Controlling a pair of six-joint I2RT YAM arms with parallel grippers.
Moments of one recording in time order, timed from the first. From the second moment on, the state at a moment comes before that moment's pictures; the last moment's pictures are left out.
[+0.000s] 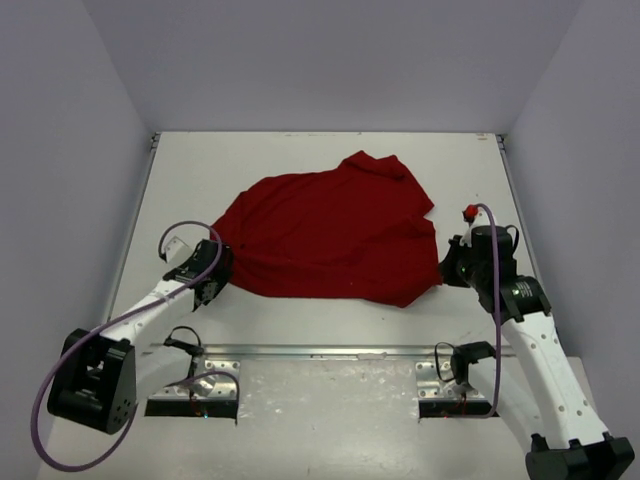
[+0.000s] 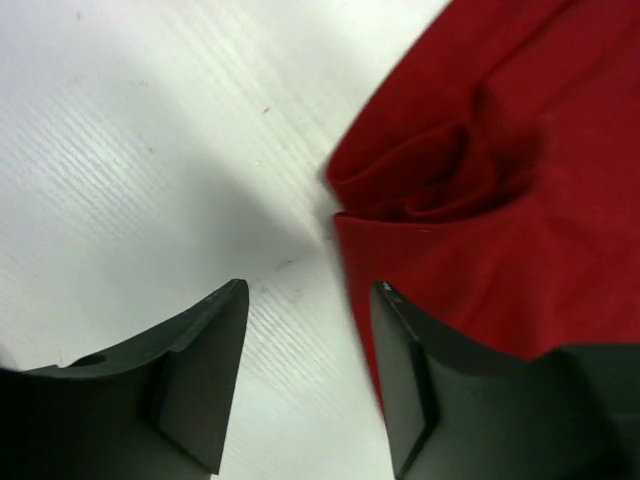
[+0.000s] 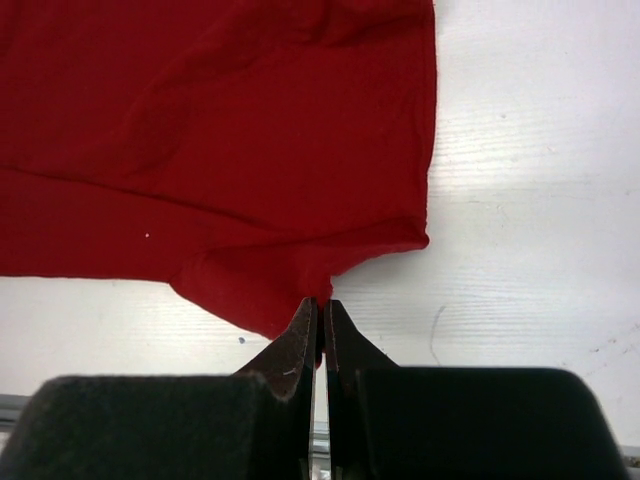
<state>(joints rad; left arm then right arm) -0.23 1.00 0.45 -0.48 -0.50 -1.12 0.17 0.71 0.69 -0.73 0.01 0.30</state>
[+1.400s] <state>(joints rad) -0.18 1.13 0.49 -0.31 -0.42 -1.04 0.17 0.66 0.70 -0.71 -0.12 0.29</state>
